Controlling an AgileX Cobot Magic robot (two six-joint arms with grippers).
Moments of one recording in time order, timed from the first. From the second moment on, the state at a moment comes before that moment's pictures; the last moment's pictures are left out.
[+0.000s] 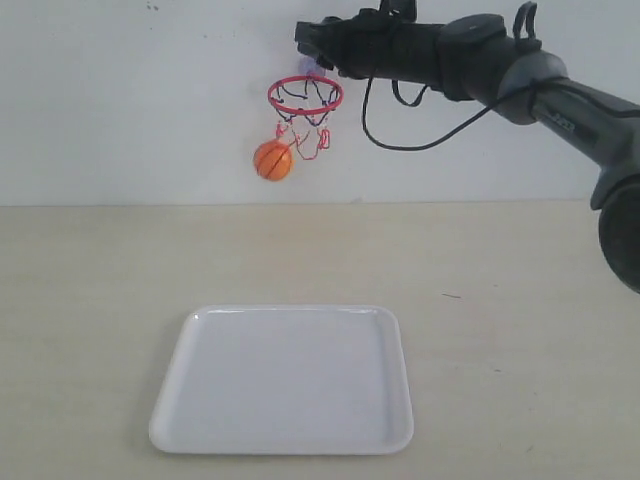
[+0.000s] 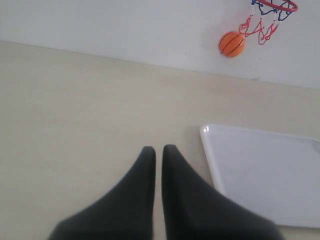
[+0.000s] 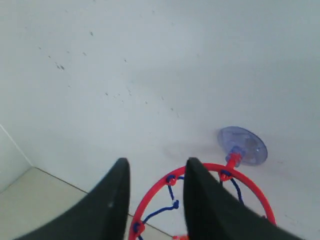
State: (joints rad) left arm -0.04 0.00 0.00 -0.15 0.31 -0.05; right arm 0.33 2.46 -2.42 1.27 0.44 -0.90
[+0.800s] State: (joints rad) left arm -0.04 0.00 0.00 -0.15 0.31 -0.05; right arm -0.12 2.29 -2.42 1.11 1.21 -0.53
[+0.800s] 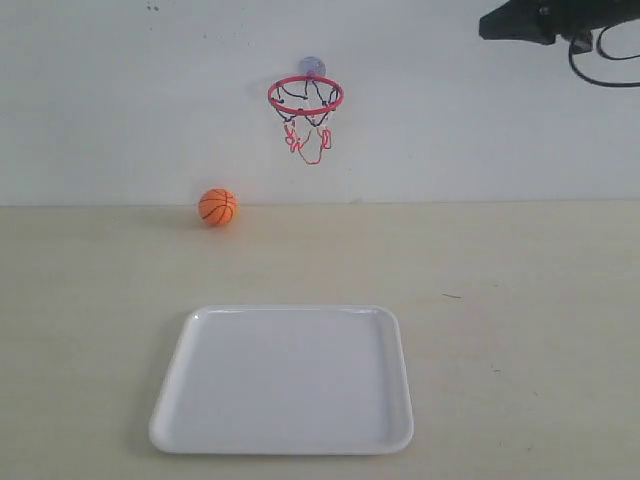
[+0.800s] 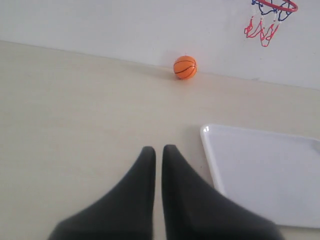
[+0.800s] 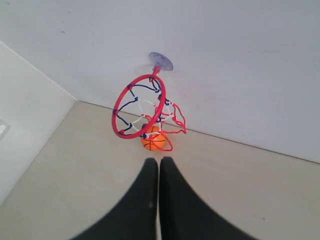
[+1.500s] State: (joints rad) left arm -0.04 0.00 0.00 -0.15 0.31 -0.05; right arm -0.14 1.53 -1.73 0.63 1.08 -0.41
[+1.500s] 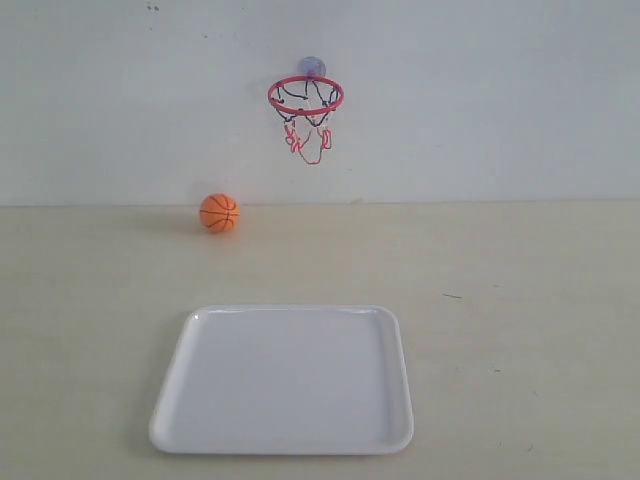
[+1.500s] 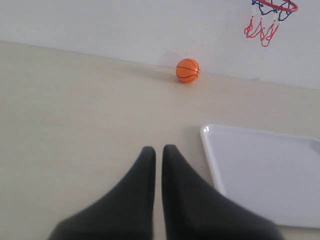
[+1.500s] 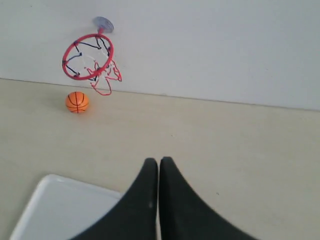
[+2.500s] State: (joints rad) left arm -0.04 0.00 0.00 -0.15 0.31 -0.05; right arm -0.06 0.43 -0.60 0.60 0.81 -0.48
